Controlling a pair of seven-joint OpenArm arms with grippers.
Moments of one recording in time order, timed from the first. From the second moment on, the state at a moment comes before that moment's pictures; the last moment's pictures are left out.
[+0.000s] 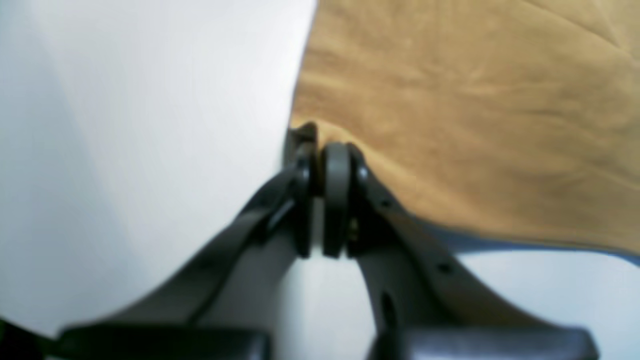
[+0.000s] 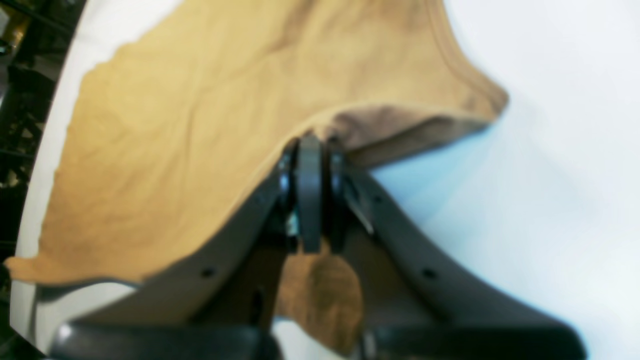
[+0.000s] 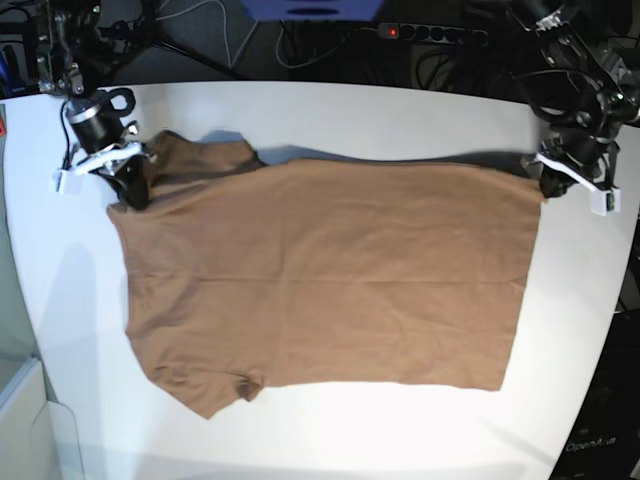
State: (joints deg) left arm 9.3 -3.2 -47.6 94.4 -22.6 -39.1 52.3; right arm -27.2 21.5 7.5 92.4 51.7 14.3 -10.7
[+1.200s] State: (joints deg) left arm -13.8 -3.4 -47.7 85.4 -21.7 -39.1 55.4; right arm -2.6 19.8 7.2 82.9 49.2 14.4 -22.5
